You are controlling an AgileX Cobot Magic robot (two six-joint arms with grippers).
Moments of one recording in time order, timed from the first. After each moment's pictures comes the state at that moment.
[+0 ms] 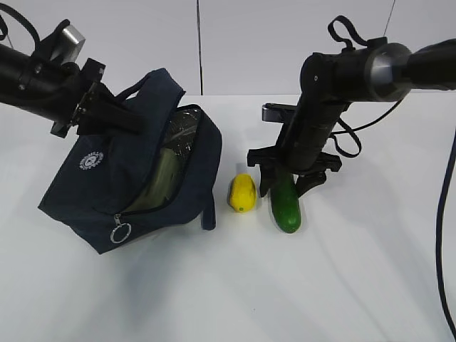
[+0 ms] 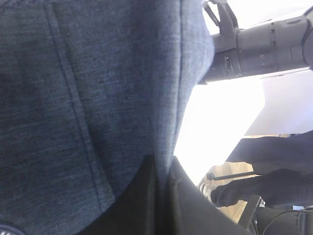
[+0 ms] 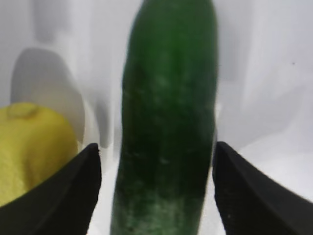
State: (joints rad) left arm -0.07 1.89 -1.29 -1.15 1.08 0.74; right arm 0.34 2.28 -1.73 0.18 0.94 0.17
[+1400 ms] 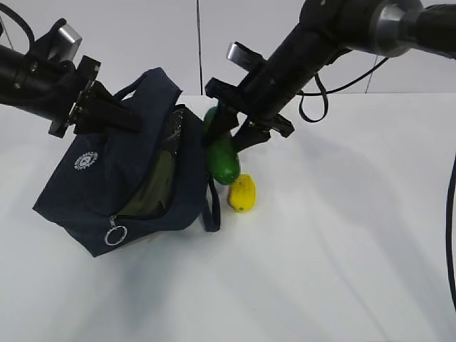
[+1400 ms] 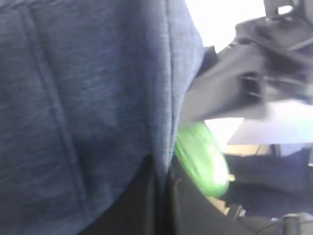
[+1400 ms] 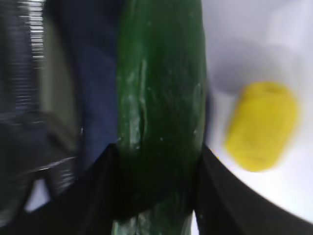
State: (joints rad) left arm -0.06 1.89 -1.29 -1.16 1.11 0.74; right arm 0.34 2.28 -2.01 0.66 1.22 -0.05
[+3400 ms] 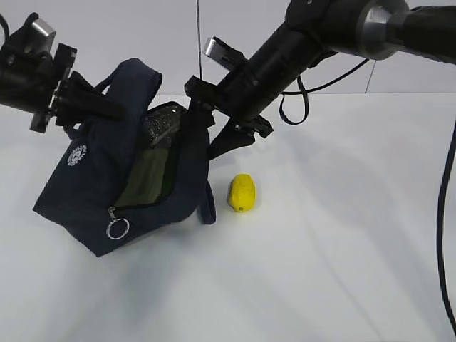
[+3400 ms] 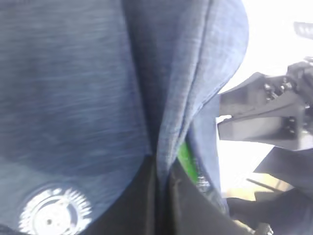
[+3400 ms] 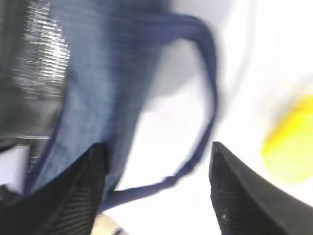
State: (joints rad) left arm 0.02 1.89 -1.29 -1.22 1.12 0.74; right arm 0.39 2.28 -2.01 0.78 1.21 -0.17
